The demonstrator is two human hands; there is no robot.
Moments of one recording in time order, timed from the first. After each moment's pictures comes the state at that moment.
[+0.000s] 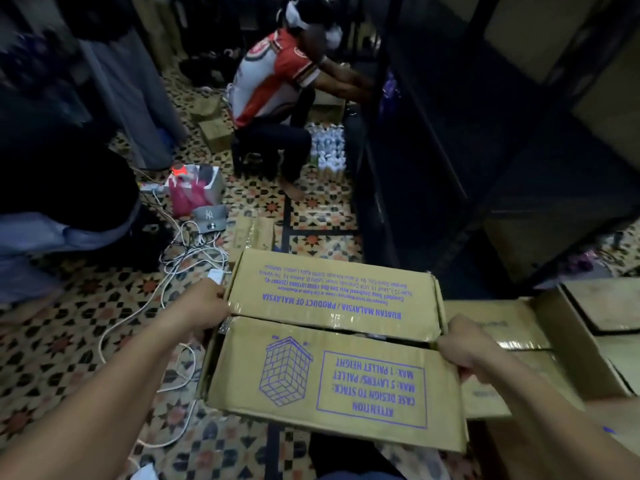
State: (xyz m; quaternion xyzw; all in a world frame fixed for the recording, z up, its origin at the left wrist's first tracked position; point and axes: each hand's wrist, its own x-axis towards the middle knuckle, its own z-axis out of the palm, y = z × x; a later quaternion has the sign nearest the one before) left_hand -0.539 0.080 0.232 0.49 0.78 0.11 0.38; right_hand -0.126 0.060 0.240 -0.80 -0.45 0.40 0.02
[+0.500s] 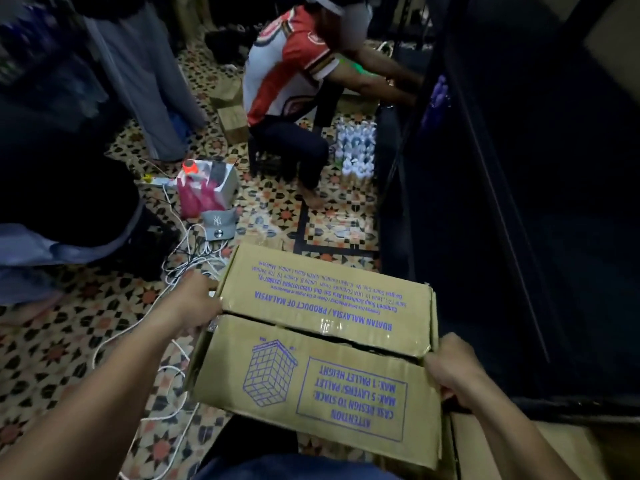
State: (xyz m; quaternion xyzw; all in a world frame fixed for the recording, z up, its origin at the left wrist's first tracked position) left_hand -0.570 0.317 0.219 0.46 0.81 0.08 0.36; right_hand -0.158 0.317 0.215 -0.77 -0.46 0.44 0.01
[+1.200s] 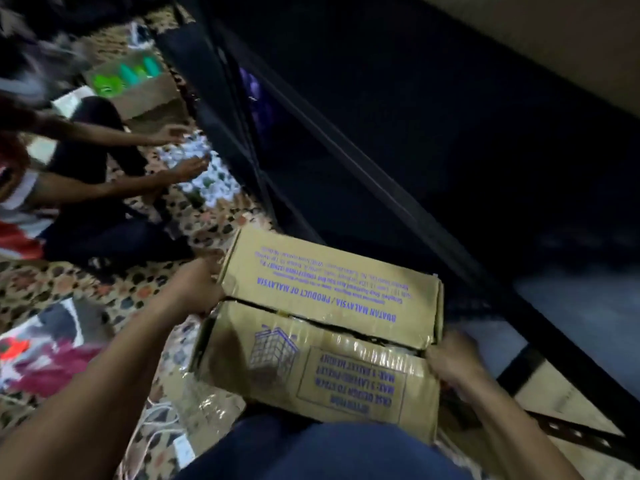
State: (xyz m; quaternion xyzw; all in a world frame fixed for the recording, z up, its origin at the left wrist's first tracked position) left_hand -0.454 0.755 0.211 0.75 0.55 -0.09 0.35; right_hand -0.163 0.463 0.171 -0.88 -0.18 0.40 0.17
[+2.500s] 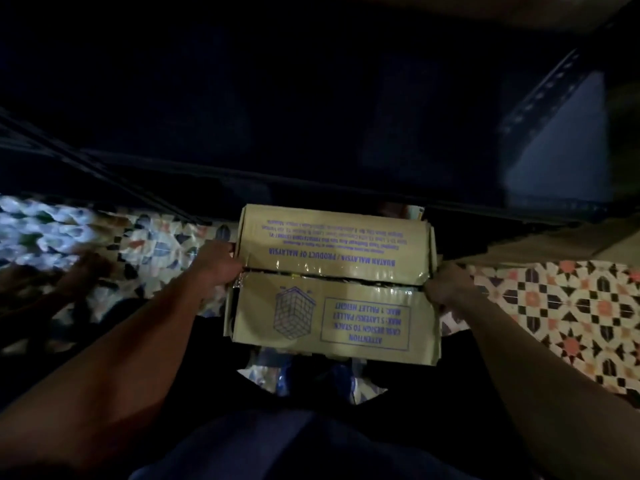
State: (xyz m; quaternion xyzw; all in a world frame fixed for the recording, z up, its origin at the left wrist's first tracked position) left_hand -0.334 0.956 -0.153 0.84 0.32 -0.31 0.31; right_hand -0.267 0.559 -0.128 -0.89 0.18 0.39 0.16
